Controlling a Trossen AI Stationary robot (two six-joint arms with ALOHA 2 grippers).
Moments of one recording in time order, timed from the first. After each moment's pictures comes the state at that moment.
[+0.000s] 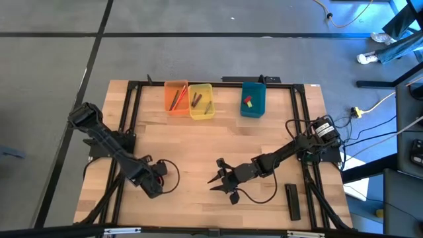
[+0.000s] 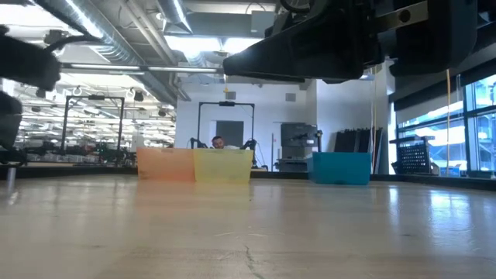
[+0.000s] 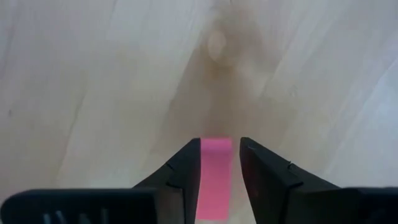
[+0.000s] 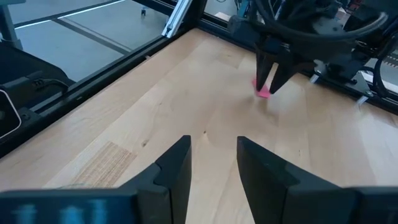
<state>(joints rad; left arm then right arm) -0.76 1.51 0.75 -0.70 -0.18 -1.22 0.43 1.89 0.90 0.64 0.11 -0.22</state>
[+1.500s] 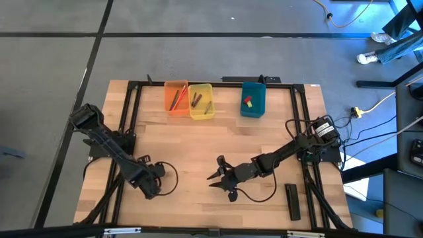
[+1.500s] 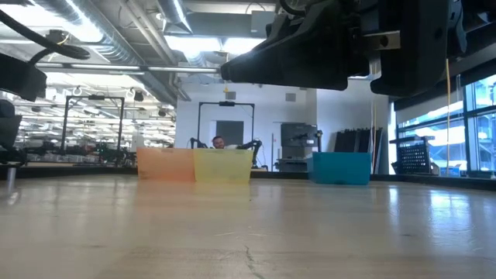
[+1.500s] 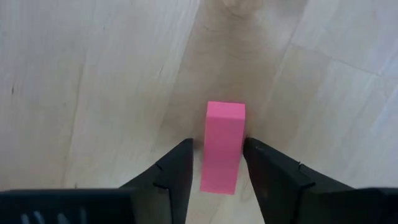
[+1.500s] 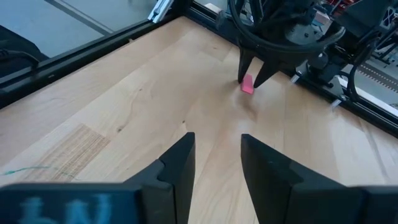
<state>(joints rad) -0.79 1.54 0.74 -0.74 -0.13 -1.17 0.43 1.89 0.90 0.63 0.19 -0.32</state>
